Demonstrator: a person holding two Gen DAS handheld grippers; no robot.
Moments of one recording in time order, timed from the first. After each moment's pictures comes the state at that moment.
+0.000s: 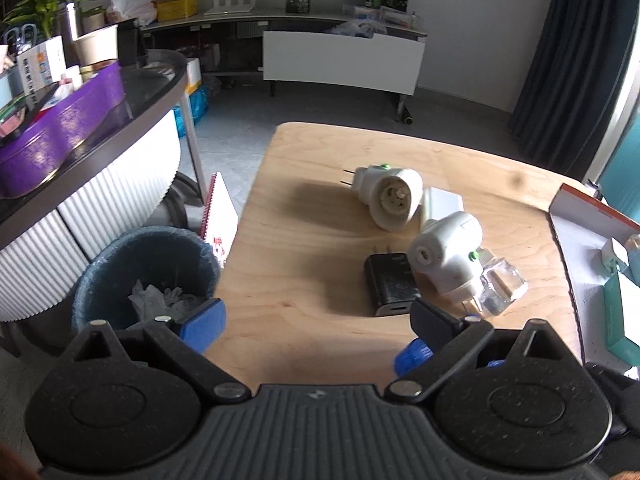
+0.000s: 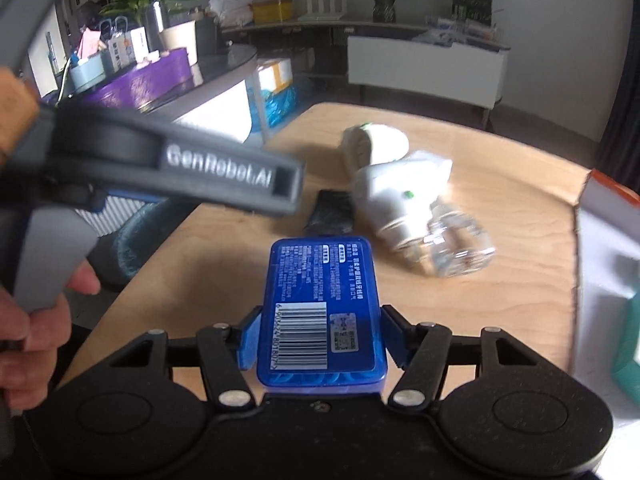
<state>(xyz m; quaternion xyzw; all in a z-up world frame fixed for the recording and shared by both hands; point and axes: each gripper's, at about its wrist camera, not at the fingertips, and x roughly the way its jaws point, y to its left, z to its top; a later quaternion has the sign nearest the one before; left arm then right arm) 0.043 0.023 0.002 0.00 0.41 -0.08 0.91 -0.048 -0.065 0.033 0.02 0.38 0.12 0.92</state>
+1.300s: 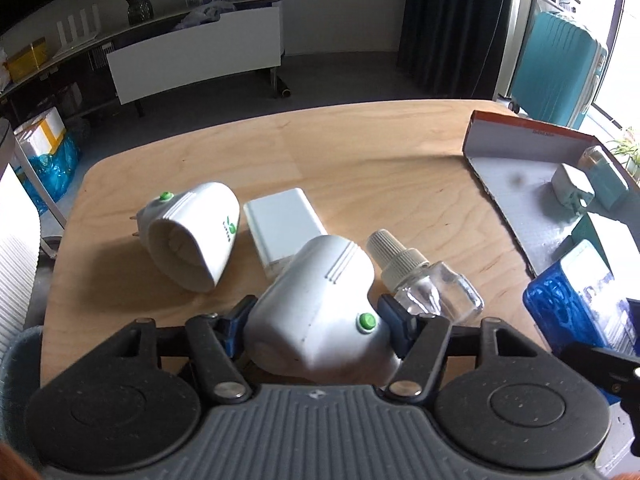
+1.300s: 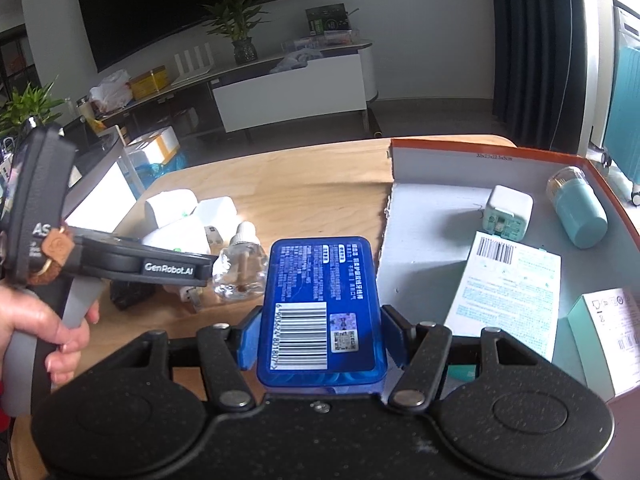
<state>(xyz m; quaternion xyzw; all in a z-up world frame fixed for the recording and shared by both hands) 0.098 -0.073 -0.037 0.10 0.41 -0.24 0.87 -0.056 -0.214 0.021 0.15 0.35 -0.01 0.93</state>
